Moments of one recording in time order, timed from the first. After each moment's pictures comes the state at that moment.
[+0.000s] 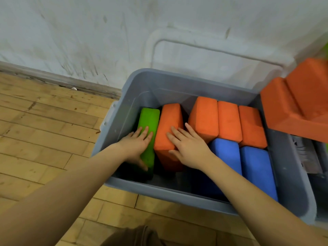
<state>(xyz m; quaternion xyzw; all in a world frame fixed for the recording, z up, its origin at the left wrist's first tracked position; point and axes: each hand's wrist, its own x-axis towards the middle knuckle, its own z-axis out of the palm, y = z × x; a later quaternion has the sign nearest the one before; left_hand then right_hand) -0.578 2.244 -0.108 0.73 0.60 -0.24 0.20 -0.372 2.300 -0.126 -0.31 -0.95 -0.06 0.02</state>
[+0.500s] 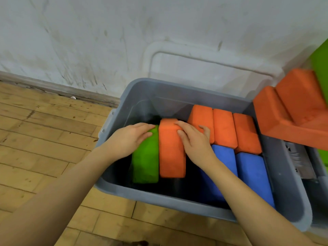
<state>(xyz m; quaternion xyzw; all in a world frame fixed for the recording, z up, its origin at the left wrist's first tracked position) -0.588 2.241 -0.070 0.73 0.64 0.17 0.18 -0.371 2.305 -0.092 -0.45 -0.85 0.13 0.23</state>
